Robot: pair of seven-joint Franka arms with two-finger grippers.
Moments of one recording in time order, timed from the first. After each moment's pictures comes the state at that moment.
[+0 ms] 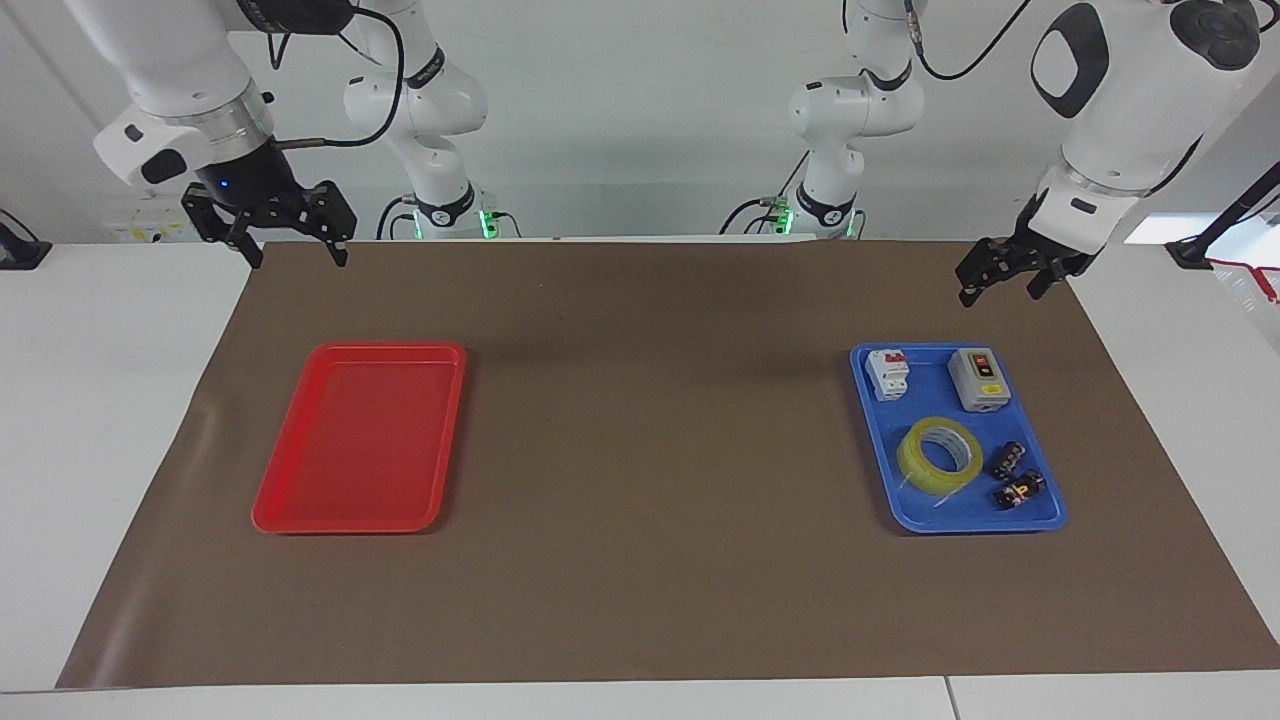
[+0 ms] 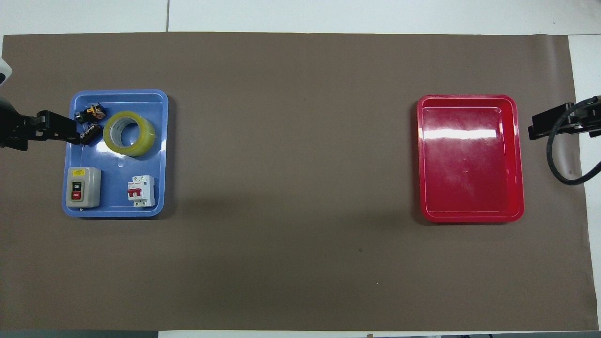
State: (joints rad) left arm 0.00 0.01 -0.05 -1.63 0.01 1.61 -0.08; right arm 0.01 0.03 0.00 -1.45 -0.02 1.46 0.00
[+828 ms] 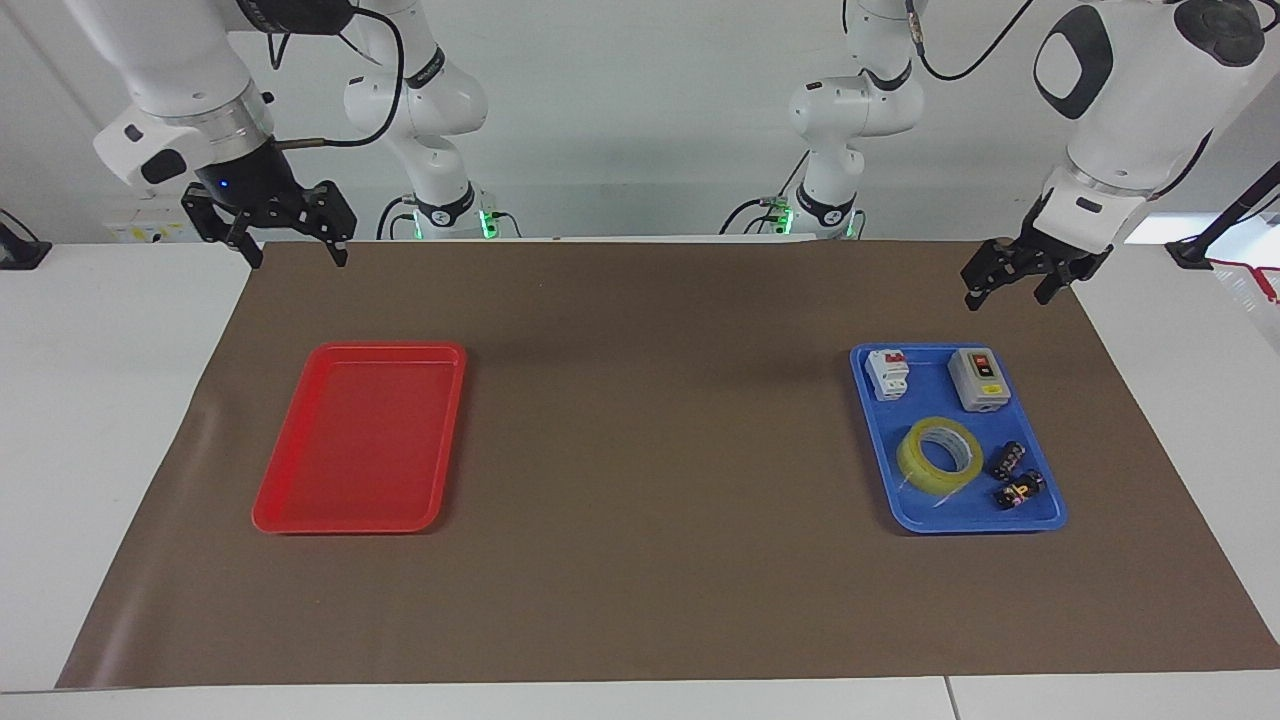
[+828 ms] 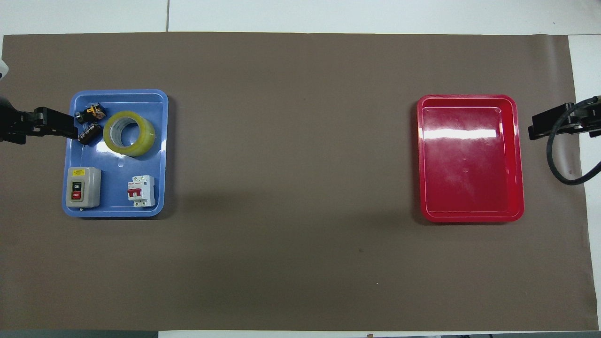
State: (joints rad) left arm 0.00 0.01 -0.05 -1.65 0.01 1.68 -0.05; right arm 0.01 0.03 0.00 -1.45 -0.02 1.46 0.00
